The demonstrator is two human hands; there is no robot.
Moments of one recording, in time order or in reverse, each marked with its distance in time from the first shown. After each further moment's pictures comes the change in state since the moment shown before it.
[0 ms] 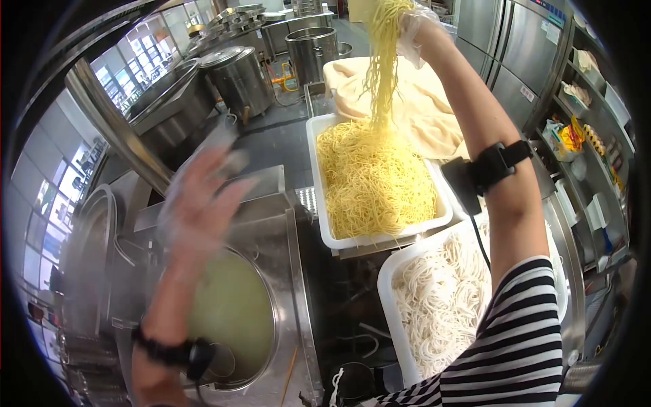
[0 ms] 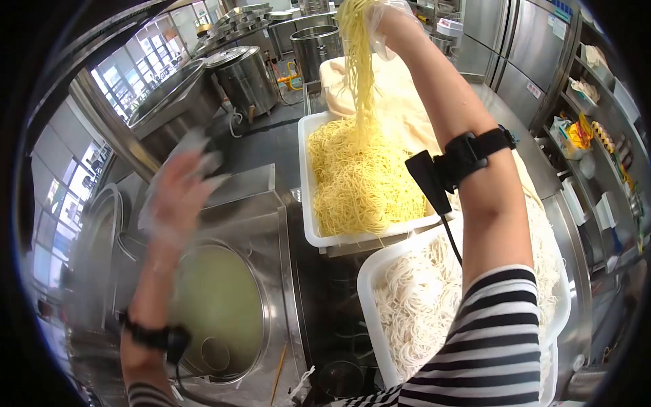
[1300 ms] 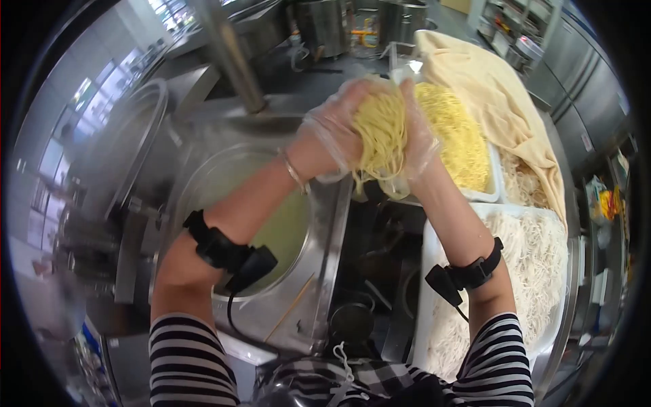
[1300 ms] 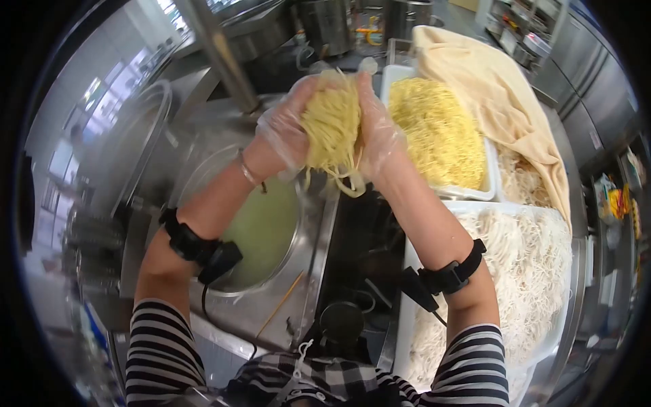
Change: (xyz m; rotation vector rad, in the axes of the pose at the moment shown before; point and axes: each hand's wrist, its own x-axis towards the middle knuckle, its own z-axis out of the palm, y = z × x) left_hand -0.047 -0.005 0.018 -1.042 -0.380 0.038; right_hand -0.167 -0.270 0.060 2.187 -0.276 0.461
